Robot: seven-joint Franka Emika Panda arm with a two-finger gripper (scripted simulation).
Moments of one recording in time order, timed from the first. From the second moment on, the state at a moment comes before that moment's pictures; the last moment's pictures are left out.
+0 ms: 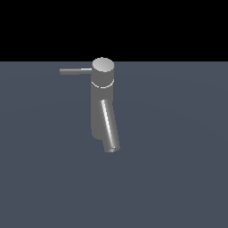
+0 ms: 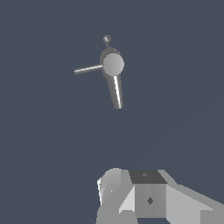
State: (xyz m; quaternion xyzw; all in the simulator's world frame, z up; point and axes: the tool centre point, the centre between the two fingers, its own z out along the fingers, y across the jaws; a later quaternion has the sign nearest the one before) arm -0.260 -0.004 0.499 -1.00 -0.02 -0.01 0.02
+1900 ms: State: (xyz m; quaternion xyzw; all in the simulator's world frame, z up) arm -0.203 0.073 0.382 -0.94 0.30 -0.09 0.13
